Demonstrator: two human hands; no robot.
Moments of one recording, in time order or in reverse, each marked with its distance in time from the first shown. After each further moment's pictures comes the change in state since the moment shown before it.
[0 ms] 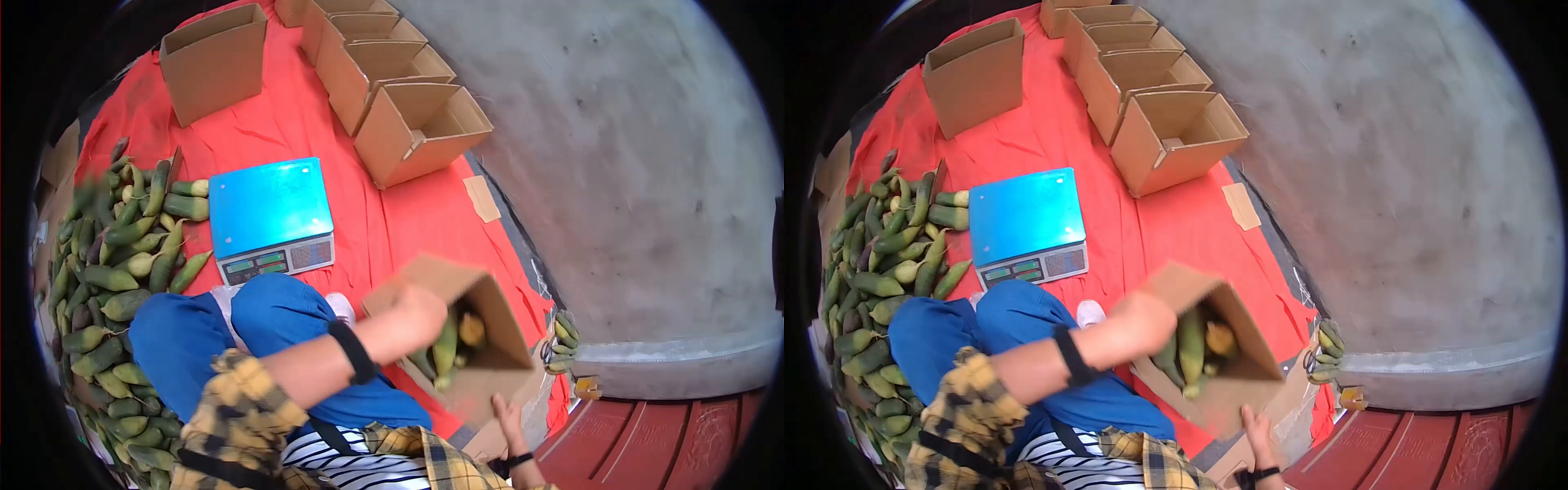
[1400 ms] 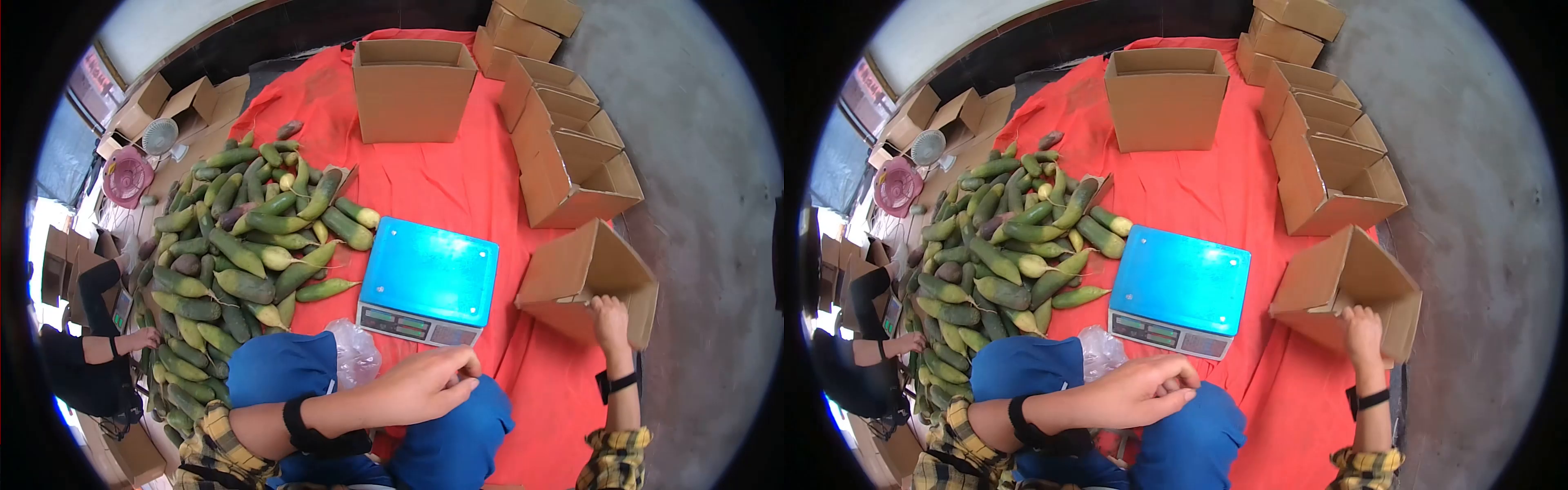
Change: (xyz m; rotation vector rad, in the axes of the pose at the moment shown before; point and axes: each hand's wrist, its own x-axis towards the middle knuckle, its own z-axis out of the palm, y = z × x) left_hand -0.146 -0.146 -0.046 -1.110 0.580 -0.287; right_hand 0.290 -0.481 0.135 -0.838 0.222 -1.450
